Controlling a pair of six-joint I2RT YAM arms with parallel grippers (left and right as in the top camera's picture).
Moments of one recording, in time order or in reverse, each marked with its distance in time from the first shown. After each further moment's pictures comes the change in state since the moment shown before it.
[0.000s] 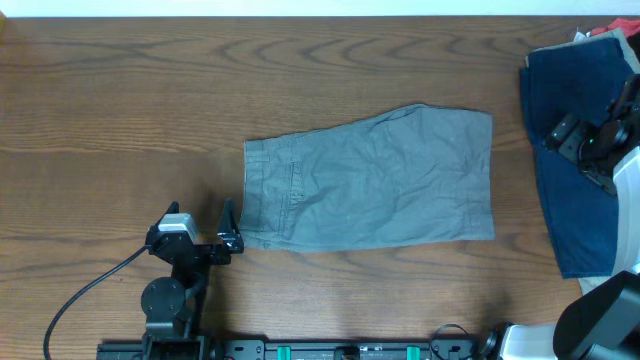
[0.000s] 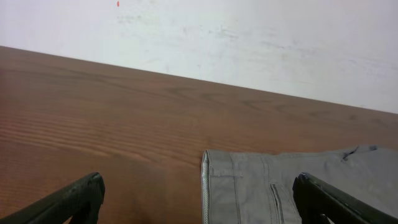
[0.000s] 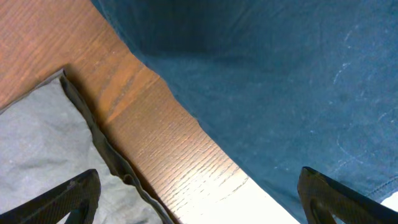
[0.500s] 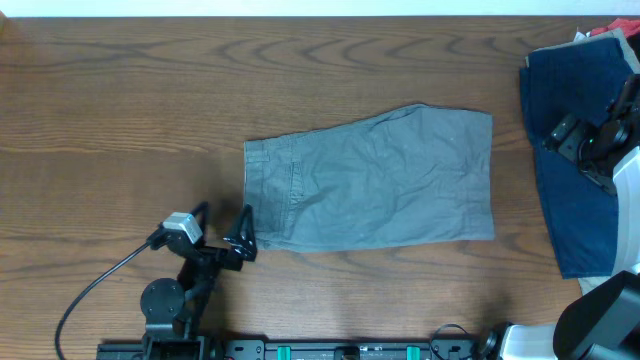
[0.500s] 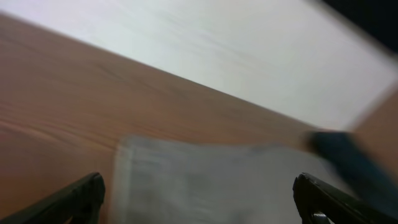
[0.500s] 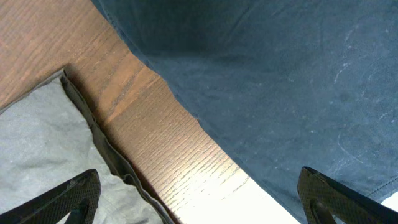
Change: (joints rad) left arm 0.000 0.001 0.001 0.023 0.280 -0.309; right arm 0.000 0.000 0.000 0.000 0.000 0.000
